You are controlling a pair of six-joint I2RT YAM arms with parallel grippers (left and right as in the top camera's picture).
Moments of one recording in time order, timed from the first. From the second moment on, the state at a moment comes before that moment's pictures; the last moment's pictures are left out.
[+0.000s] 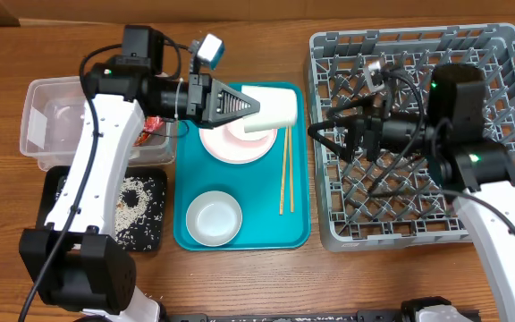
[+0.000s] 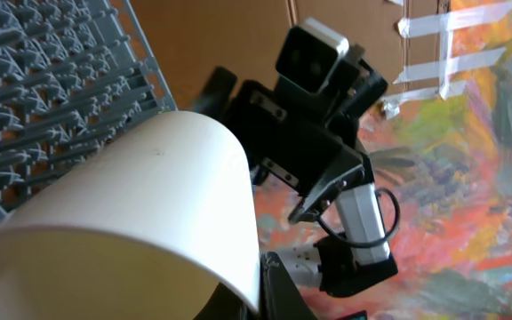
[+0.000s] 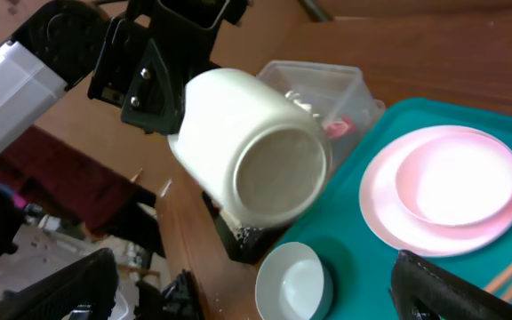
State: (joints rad) left arm -0.11 1.76 1.64 -1.10 1.54 -0.07; right arm 0.13 1.29 1.19 -0.50 -1.07 0.18
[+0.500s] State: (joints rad) left arm -0.17 1.76 1.64 -1.10 1.55 -0.07; right arm 0.13 1.35 1.19 -0.40 -1.11 0.21
